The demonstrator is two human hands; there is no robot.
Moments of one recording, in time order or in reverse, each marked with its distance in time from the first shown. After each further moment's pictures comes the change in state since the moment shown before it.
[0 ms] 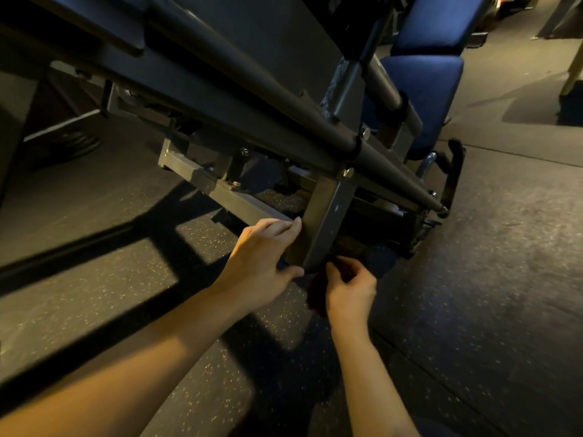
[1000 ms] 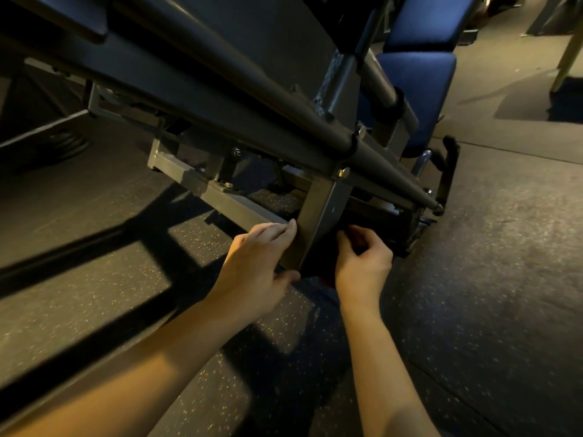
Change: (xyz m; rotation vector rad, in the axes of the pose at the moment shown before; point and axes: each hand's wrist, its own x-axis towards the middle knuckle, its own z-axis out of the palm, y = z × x) left_hand -0.001 0.004 0.007 0.040 0.024 -0.046; right_hand 0.028 -0.029 0.000 -0.007 0.112 -0.256
